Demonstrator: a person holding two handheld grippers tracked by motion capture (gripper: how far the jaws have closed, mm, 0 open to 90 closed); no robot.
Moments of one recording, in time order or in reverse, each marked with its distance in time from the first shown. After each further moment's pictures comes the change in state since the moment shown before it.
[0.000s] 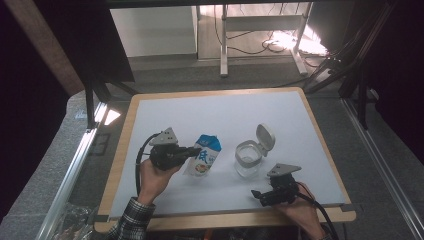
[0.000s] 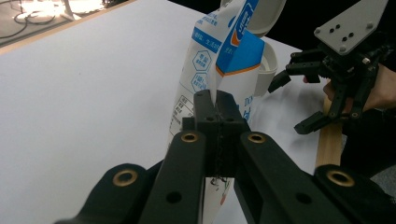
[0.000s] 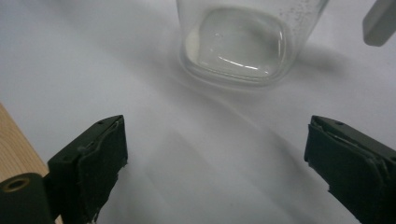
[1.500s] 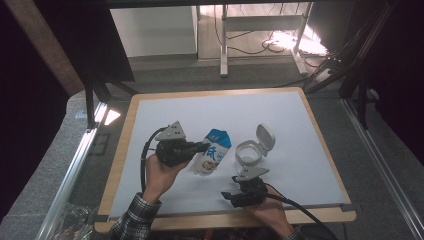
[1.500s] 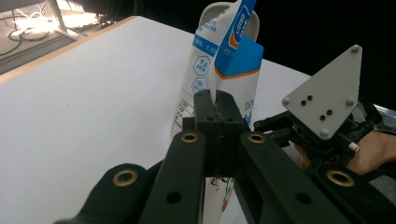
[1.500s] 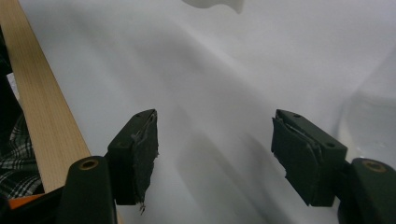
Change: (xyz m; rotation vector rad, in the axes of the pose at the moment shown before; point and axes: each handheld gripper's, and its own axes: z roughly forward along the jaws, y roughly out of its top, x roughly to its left) left arm -0.021 0.032 0.000 -0.021 -0.016 0.038; right arm 0.062 0.037 0.042 -0.078 0.169 -0.106
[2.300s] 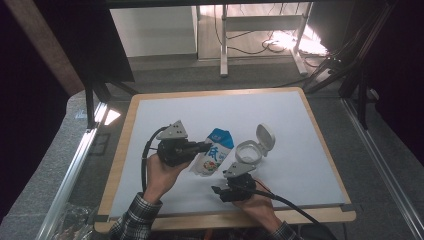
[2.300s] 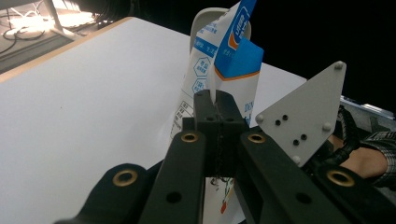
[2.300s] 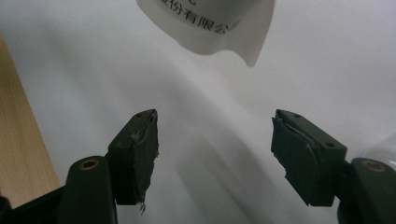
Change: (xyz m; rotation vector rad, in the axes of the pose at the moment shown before) left arm -0.006 0.007 0.000 0.000 -0.017 -0.007; right arm 0.009 0.022 0.022 -0.019 -0.056 -0.044
